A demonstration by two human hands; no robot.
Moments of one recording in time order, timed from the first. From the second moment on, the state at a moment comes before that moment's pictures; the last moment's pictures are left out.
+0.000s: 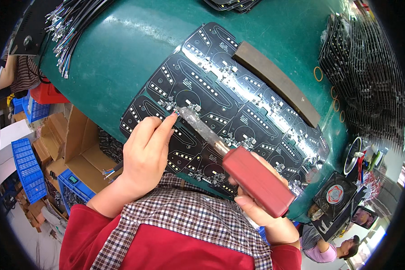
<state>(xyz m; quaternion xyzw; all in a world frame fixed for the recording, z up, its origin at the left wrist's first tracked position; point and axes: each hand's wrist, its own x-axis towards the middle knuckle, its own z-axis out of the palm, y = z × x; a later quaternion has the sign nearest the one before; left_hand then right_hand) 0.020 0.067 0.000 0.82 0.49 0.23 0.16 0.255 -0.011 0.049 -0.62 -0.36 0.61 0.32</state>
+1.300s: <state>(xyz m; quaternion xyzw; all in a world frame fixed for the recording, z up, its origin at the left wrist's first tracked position) 0.021 0.062 -0.004 0.80 0.50 0.26 0.18 0.262 -0.037 0.055 -0.66 -0.56 0.47 0.19</state>
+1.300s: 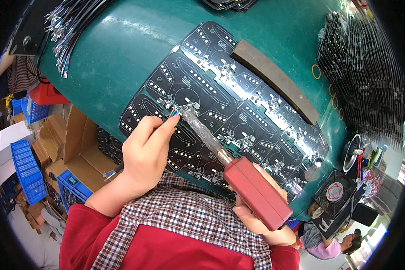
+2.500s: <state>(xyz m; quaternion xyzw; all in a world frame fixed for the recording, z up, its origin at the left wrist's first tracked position) 0.027 0.063 0.000 0.85 0.47 0.23 0.06 0.249 -0.041 0.060 -0.66 -0.56 0.46 0.18</state>
